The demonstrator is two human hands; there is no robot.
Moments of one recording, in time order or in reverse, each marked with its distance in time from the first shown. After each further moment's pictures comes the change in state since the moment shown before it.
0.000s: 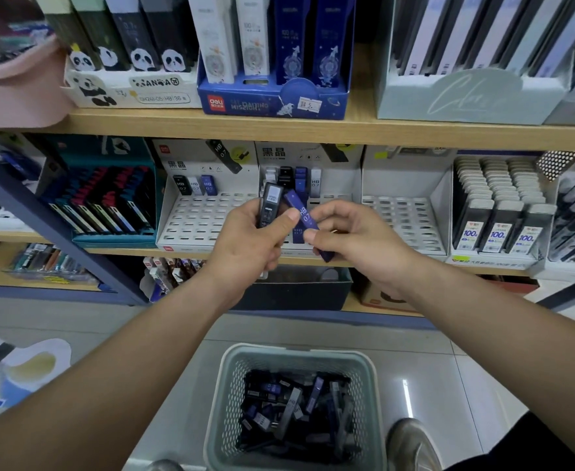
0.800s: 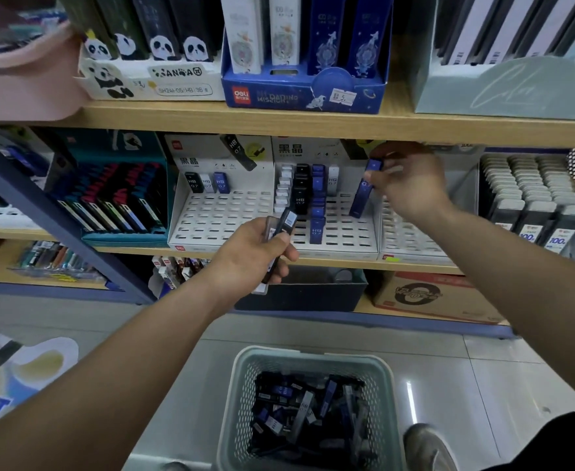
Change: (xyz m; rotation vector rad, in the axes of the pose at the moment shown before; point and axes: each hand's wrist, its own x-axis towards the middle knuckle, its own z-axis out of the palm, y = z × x) left_hand 0.005 -0.016 -0.035 0.199 -0.107 -0.186; right_hand 0.084 0.007 -0.058 -0.424 0.513 -0.132
